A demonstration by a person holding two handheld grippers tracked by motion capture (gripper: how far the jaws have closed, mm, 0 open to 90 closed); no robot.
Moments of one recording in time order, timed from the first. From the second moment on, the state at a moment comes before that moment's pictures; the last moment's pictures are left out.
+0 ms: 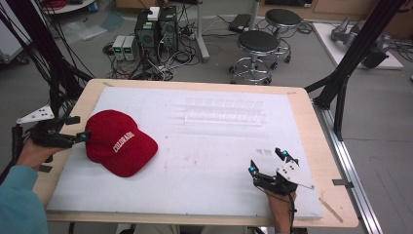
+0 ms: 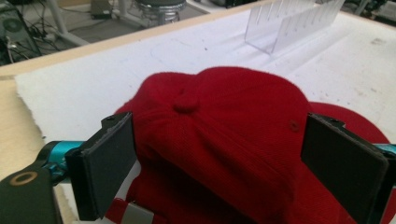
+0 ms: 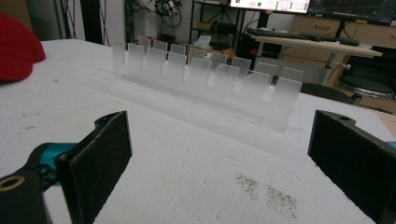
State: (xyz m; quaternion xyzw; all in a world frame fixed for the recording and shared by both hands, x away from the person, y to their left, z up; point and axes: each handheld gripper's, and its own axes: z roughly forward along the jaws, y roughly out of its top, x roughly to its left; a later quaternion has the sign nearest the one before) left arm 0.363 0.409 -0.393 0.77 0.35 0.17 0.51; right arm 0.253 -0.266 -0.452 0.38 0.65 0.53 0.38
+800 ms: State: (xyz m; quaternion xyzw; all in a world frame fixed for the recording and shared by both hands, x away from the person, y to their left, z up) left arm 0.368 0.390 -0.415 0.80 0.35 0.07 0.48; right arm 0.253 -0.266 -0.452 0.38 0.65 0.53 0.38
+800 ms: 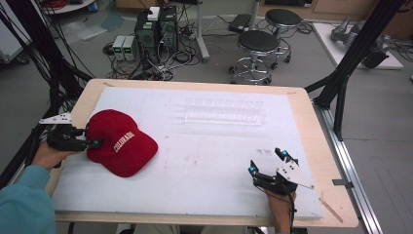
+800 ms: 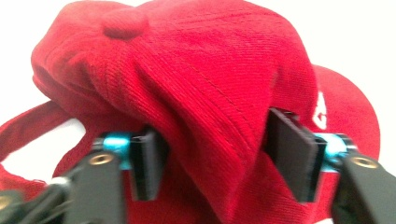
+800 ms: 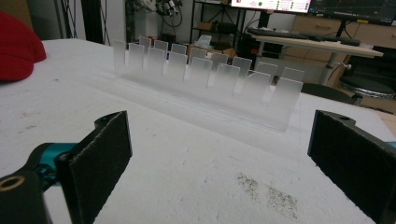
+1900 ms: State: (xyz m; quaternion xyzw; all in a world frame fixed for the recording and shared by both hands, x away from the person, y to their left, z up) left arm 0.340 0.360 -0.367 0.74 0.36 0.11 0.56; right arm 0.253 -0.266 -0.452 0.38 0.66 0.52 0.38
